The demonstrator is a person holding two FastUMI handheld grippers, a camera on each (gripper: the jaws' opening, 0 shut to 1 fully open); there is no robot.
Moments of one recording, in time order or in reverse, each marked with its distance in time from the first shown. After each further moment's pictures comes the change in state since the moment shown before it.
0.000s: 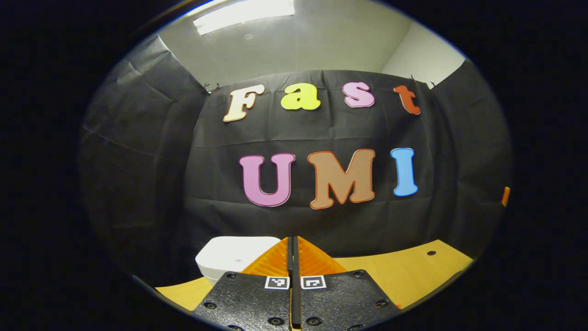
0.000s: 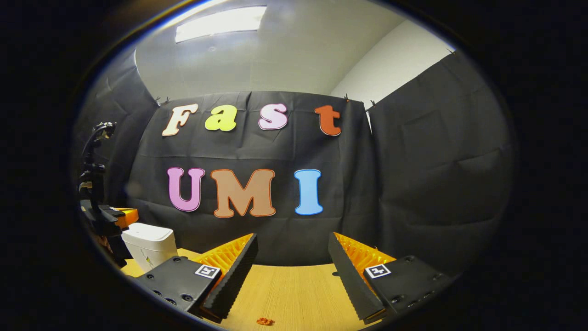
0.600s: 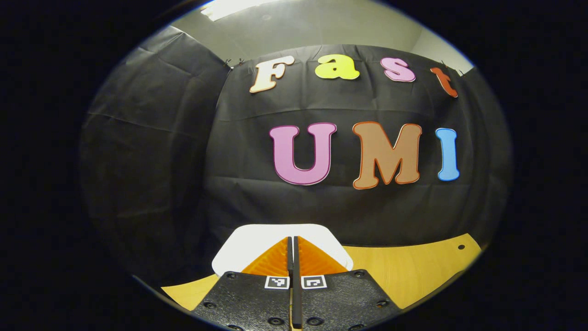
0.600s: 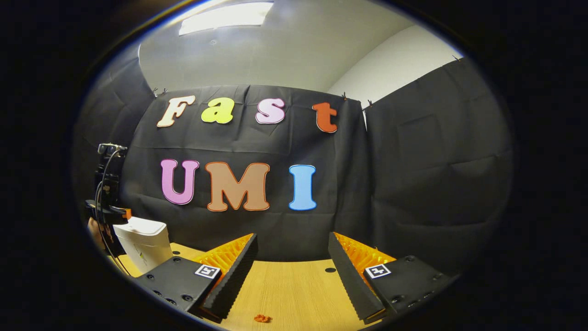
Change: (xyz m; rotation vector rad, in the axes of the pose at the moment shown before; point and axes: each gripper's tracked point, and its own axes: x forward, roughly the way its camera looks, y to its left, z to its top) left arm 0.067 0.075 -0.073 -0.043 0.168 0.127; right arm -0.006 0.012 -0.009 -0.035 0.035 -0.056
